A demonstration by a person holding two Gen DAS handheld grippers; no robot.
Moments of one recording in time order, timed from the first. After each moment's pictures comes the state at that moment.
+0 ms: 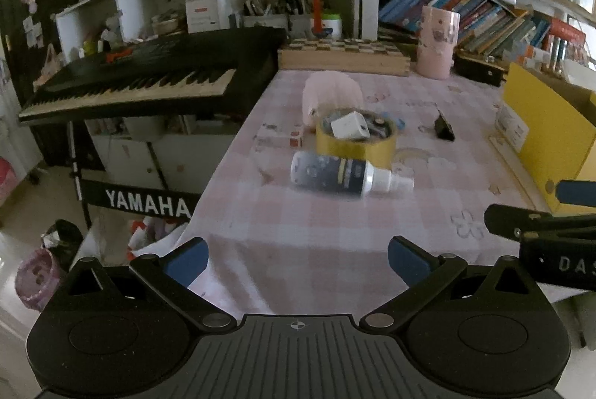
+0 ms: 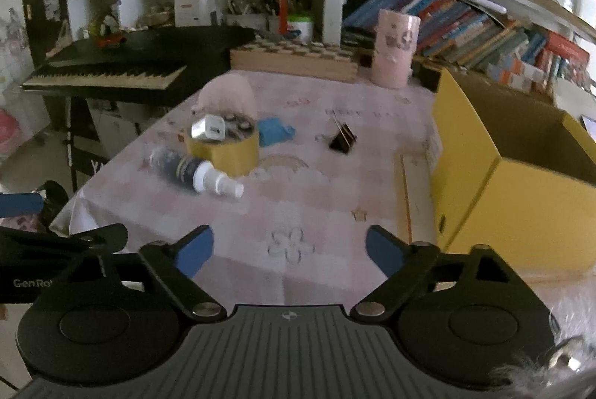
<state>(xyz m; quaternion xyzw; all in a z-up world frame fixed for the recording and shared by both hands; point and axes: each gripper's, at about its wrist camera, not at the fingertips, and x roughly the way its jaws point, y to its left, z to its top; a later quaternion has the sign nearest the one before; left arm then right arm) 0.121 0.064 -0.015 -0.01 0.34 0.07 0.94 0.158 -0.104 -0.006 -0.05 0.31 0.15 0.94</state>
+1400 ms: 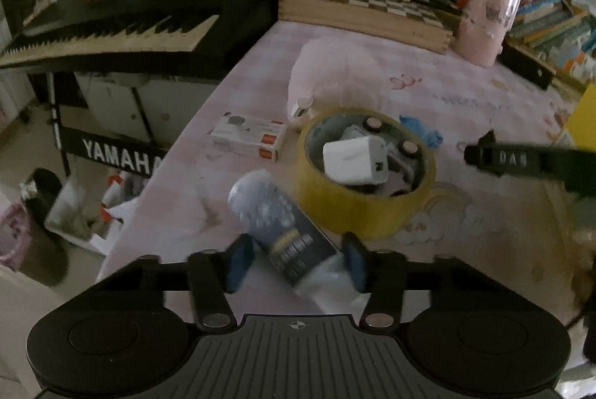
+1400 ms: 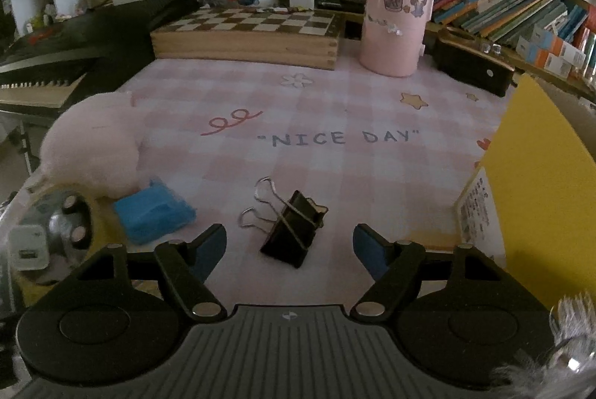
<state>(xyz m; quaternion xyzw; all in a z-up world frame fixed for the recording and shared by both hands) 0.252 0.067 -0.047 -0.07 0.43 0.10 0.90 0.379 -0.110 -0.052 -0.04 0.38 0.13 0.92</state>
